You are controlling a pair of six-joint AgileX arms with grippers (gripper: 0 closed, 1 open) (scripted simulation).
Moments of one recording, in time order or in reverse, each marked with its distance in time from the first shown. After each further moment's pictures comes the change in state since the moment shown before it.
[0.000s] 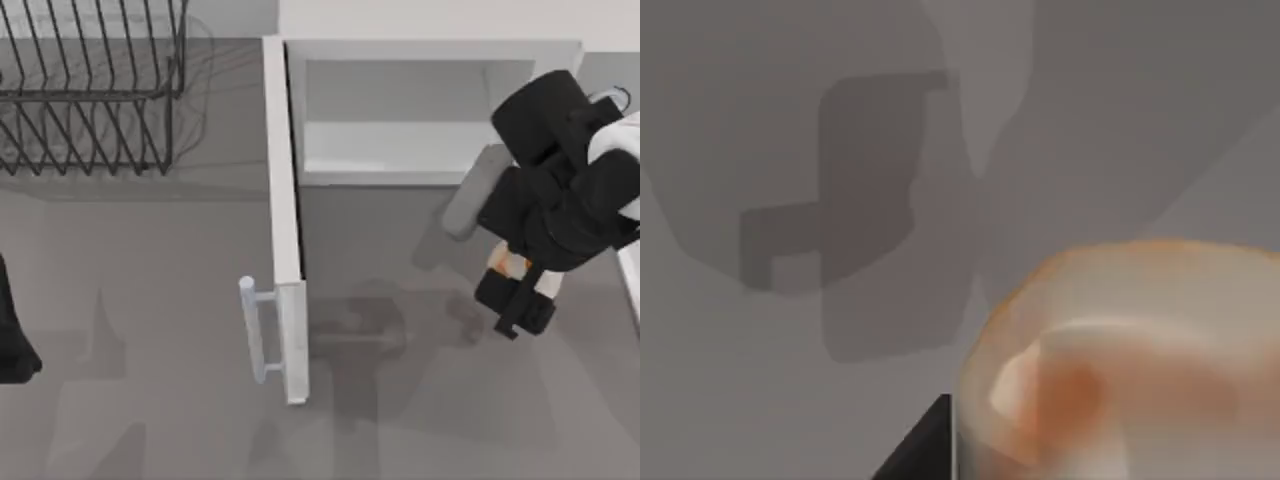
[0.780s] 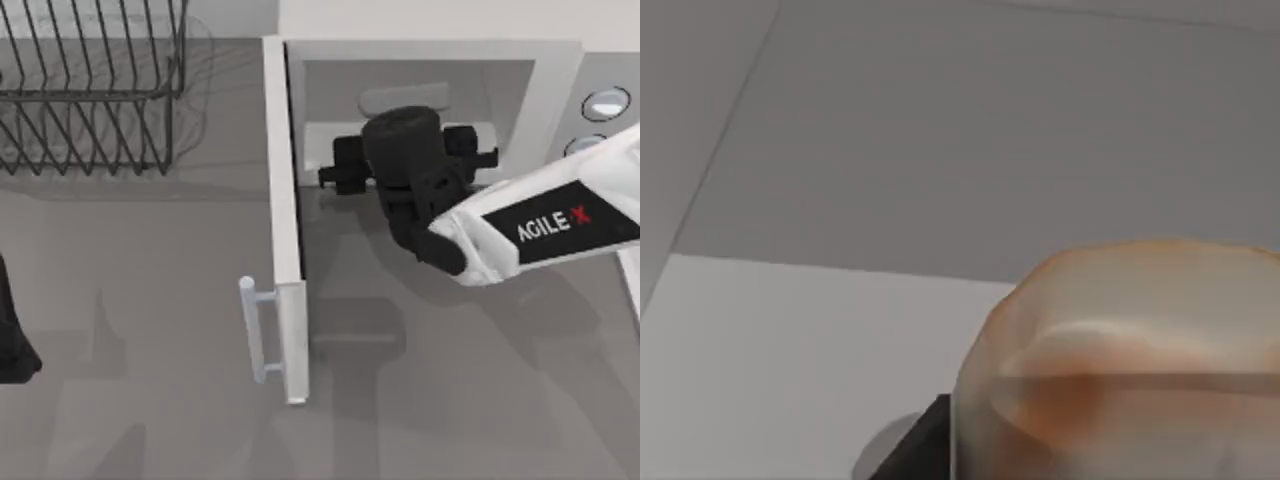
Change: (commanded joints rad) left arm 0.000 0.000 0.000 0.000 0.000 0.000; right arm 0.113 0.552 0.158 1.143 0.379 0.712
